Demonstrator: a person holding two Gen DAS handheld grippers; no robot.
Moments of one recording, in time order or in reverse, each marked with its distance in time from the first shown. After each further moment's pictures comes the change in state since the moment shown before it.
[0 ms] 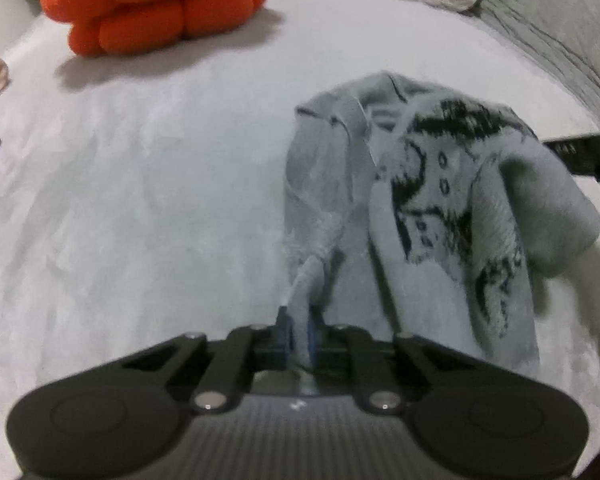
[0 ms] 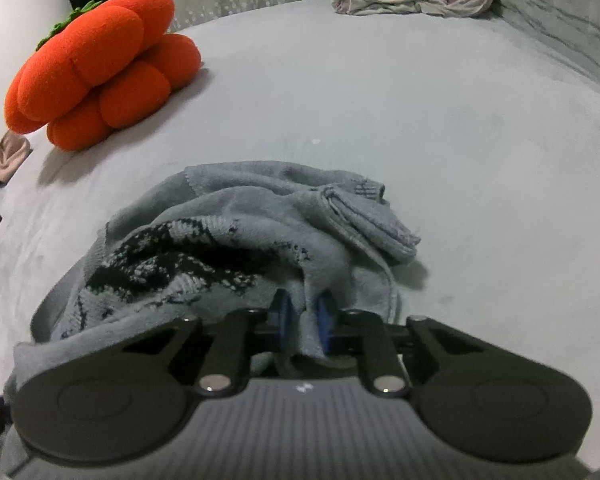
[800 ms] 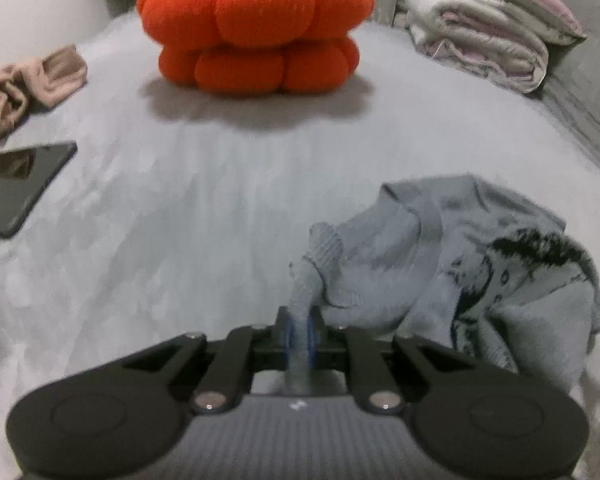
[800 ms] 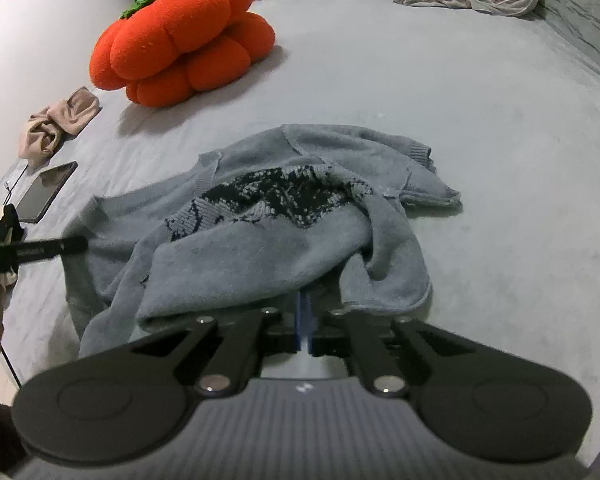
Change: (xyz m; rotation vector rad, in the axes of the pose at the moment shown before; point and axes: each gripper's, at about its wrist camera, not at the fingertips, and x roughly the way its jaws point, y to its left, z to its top) left arm -0.007 0.047 0.022 -0.158 -0.083 0.088; right arm -0.076 0.026 -0.031 -0.084 0.078 0.115
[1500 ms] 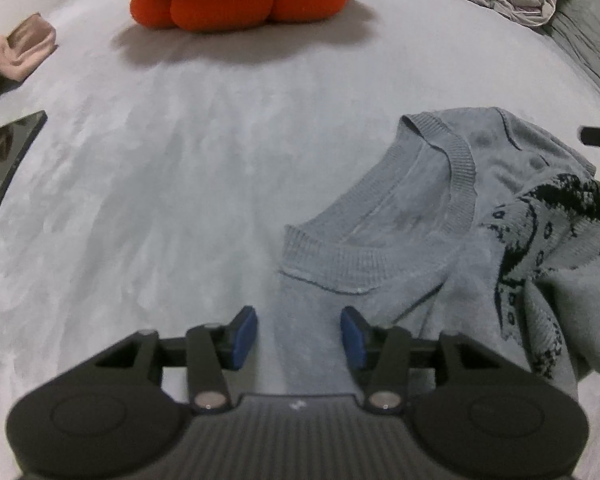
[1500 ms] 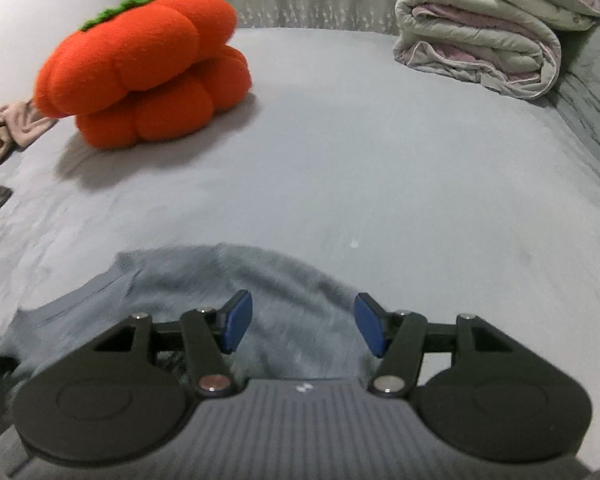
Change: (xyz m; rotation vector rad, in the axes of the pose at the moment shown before) left arm 0.042 0.009 0.011 0.079 0.190 -0.010; right arm 0.087 -0.026 0.113 -0.155 -0.101 -0.115
